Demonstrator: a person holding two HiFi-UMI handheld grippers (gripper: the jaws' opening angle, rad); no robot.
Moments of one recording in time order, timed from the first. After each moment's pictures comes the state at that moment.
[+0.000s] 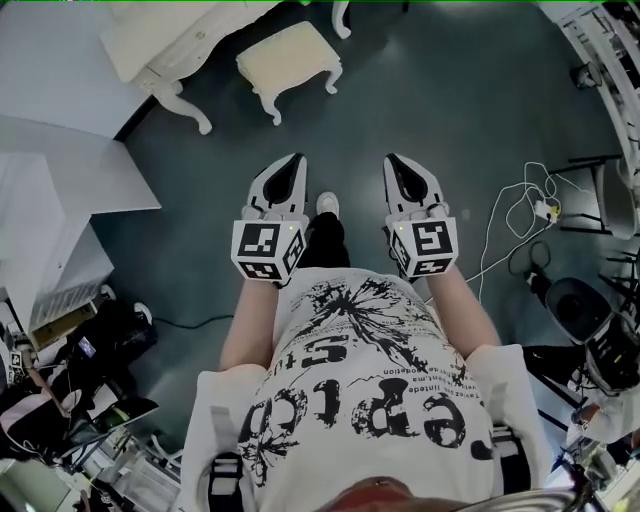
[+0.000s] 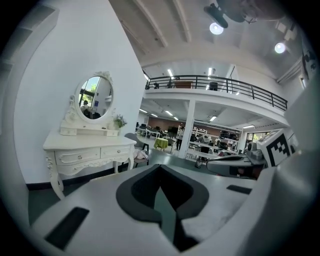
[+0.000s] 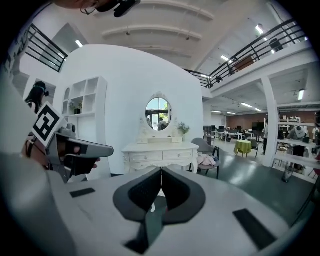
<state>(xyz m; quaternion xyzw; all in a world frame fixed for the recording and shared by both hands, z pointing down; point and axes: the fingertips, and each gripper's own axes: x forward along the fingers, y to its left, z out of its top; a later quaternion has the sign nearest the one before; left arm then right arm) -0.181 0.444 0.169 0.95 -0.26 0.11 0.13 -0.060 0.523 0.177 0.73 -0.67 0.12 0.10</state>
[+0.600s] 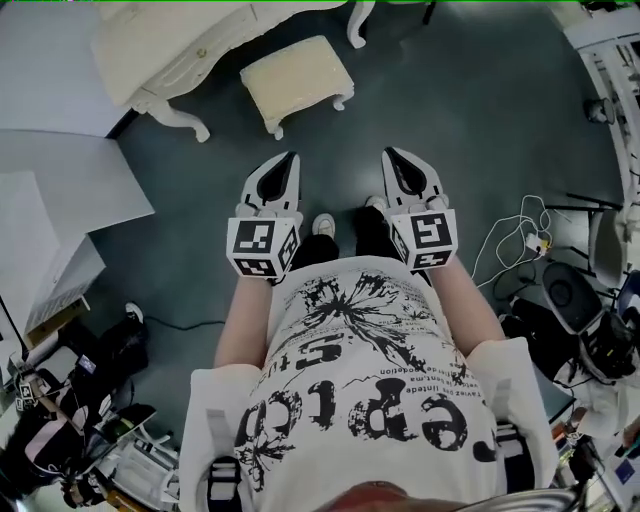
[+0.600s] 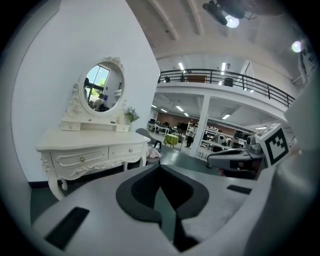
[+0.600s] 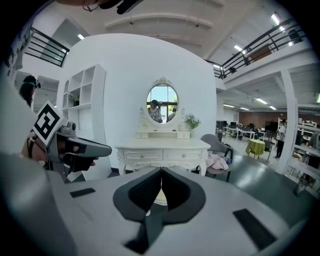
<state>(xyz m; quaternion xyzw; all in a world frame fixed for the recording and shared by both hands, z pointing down) -0.111 0.246 0.185 0.93 -0.30 0.14 0.16 0.026 0.310 0.184 0.68 -0.71 0.14 0.15</state>
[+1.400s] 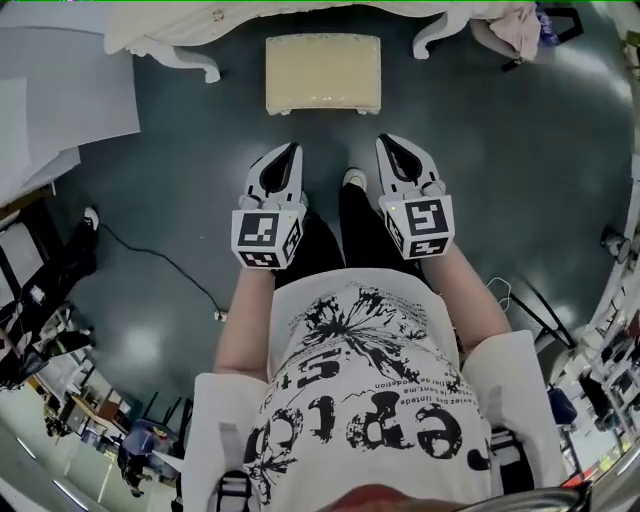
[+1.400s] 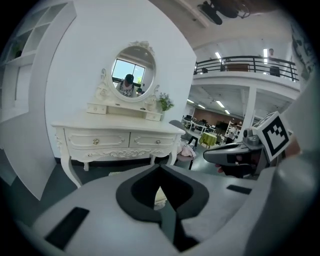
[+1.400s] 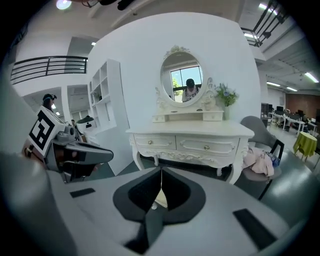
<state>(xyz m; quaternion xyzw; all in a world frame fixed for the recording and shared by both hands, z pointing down) 0.010 0.055 0.319 0.82 -0.49 0.16 0.23 0.146 0.049 0.319 0.48 -0.83 0.19 0.21</state>
